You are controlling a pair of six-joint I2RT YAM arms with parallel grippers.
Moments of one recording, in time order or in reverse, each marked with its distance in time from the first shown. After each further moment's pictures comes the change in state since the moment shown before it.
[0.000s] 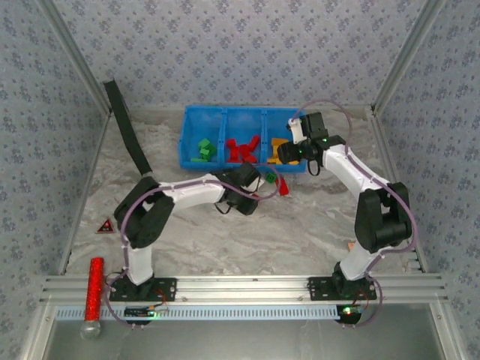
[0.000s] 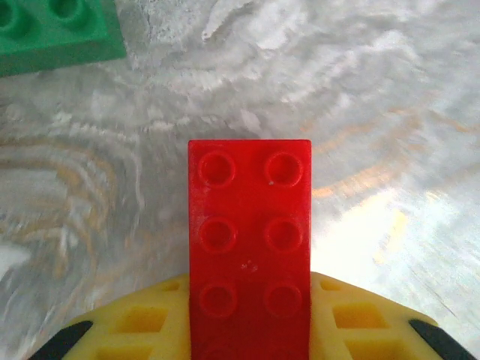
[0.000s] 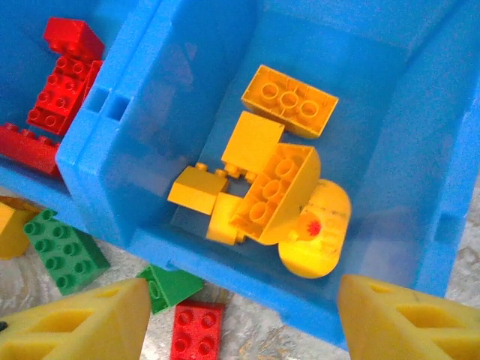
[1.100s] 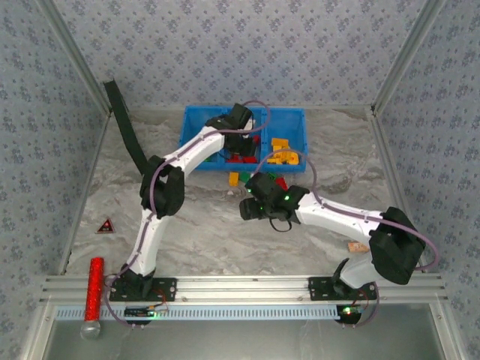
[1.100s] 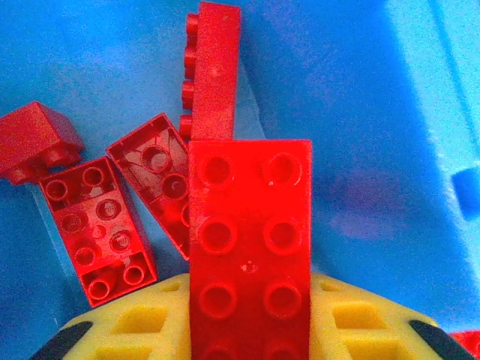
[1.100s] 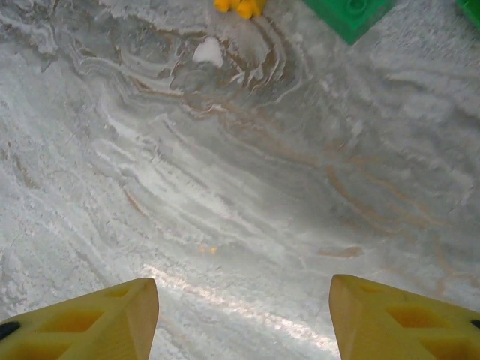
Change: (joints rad) left arm 0.259 0.441 0.826 -0.279 0.023 -0.121; right arm 0.648 -0.220 -0.325 -0.027 0.204 0.637
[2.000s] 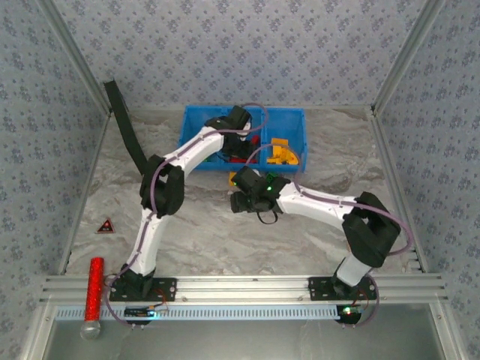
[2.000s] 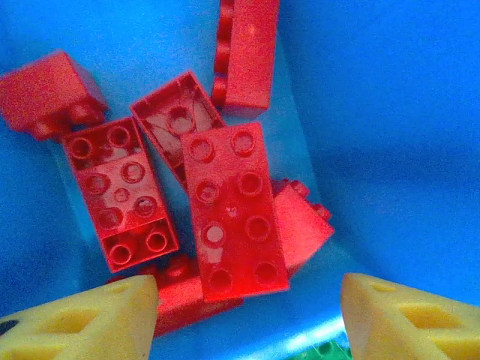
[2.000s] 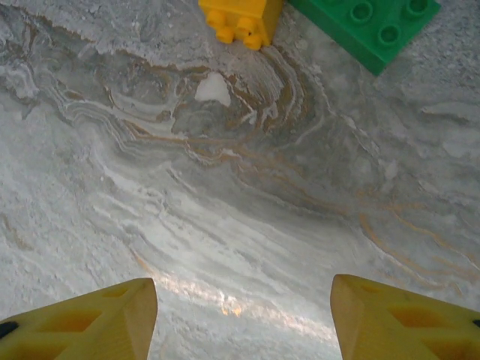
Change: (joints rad) left arm 0.014 -0.040 -0.043 -0.029 -0.021 -0.025; right arm -0.023 0.223 0.182 -0.012 0.020 0.053
